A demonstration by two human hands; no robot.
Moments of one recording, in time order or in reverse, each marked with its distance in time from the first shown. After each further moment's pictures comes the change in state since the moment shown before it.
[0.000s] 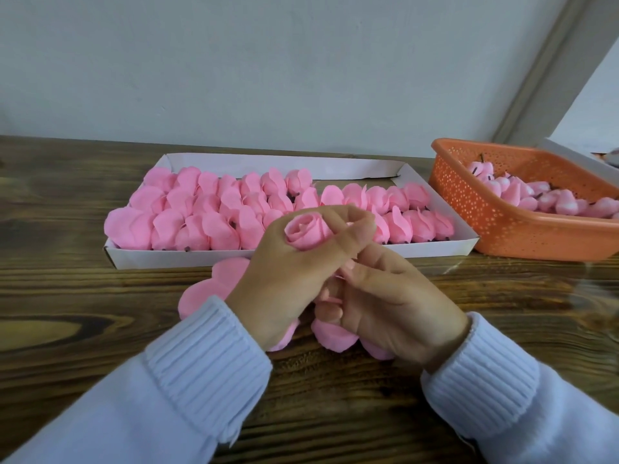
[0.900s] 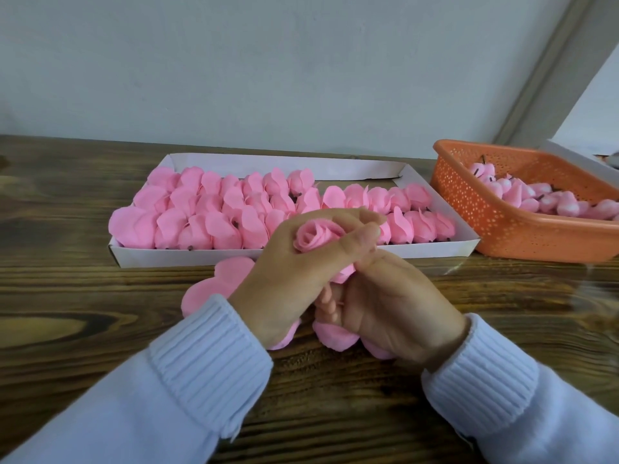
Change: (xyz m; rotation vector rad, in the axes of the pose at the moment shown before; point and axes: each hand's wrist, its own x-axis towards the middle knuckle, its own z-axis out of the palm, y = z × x) left_hand 0.001 -0.008 -0.004 -0.027 -0.095 0.008; right_hand 0.001 0.004 -0.005 -0.043 0.003 0.024
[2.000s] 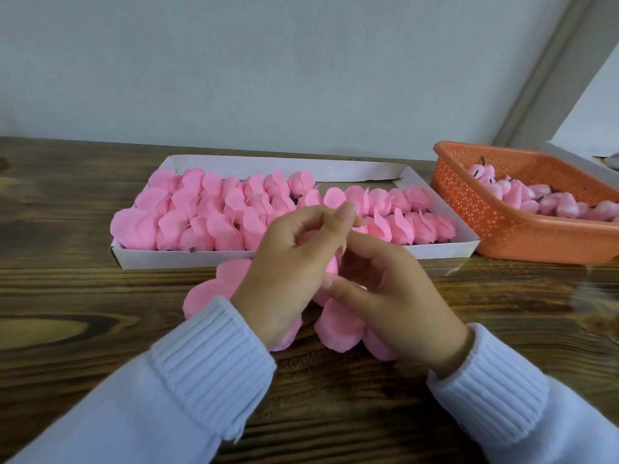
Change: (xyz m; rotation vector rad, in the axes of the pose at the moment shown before) left_hand 0.007 -0.002 -0.001 0.192 0.168 0.084; right_hand -0.003 -0.005 0.002 -0.988 0.250 -0.349
